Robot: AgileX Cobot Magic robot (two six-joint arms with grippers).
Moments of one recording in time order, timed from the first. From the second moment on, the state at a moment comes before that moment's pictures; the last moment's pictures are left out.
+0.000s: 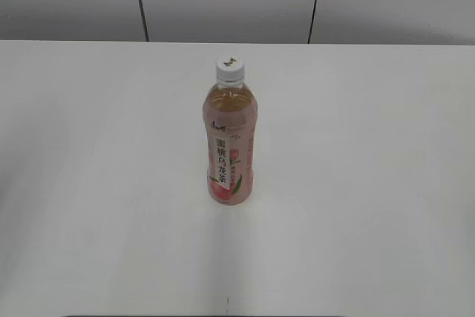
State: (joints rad) left arm -0.03 0.54 -0.58 -0.18 0.52 0.16; right arm -0.05 -0.01 -0.51 -0.07 1.10 0.01
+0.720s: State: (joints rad) left arm -0.19 0.91 -0.28 -0.30 -0.21 0.28; right arm -0.05 -0.01 -0.51 -0.07 1.10 0.01
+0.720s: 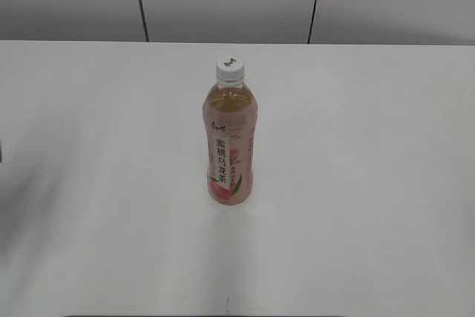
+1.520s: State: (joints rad) left arm -0.43 1.59 -0.28 0.37 -1.05 -0.19; right arm -0.05 -0.01 -0.51 -0.07 1.10 0.01
